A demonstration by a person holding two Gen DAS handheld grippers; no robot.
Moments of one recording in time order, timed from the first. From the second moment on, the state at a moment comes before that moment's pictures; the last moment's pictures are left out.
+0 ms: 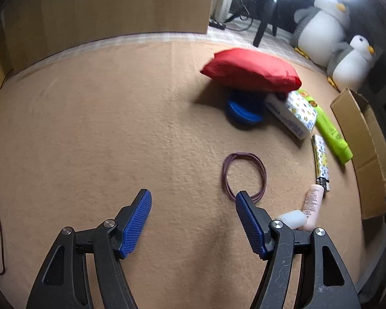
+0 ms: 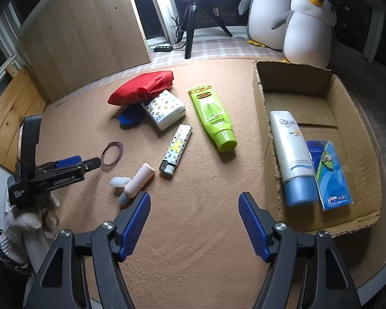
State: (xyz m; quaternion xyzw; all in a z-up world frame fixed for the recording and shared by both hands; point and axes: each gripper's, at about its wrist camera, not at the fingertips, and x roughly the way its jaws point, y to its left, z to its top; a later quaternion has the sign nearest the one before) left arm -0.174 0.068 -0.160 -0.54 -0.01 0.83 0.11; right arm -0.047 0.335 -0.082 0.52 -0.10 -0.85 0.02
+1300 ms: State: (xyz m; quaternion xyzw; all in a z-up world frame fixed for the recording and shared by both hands) left arm -0.133 0.146 -0.159 -0.52 0.09 0.80 0.28; right arm -0.113 0.280 -0.149 0.60 -0.11 -0.79 0.09
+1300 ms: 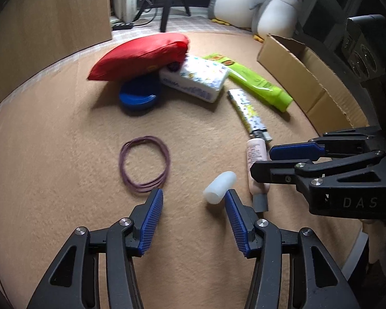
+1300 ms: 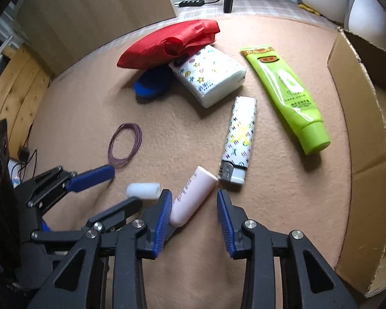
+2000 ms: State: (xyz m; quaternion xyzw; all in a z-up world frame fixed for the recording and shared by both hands) left arm -0.134 0.172 -0.164 -0.52 0.09 0.79 0.31; right arm -0.112 0.281 -0.153 0.60 -0.11 -0.79 0.09
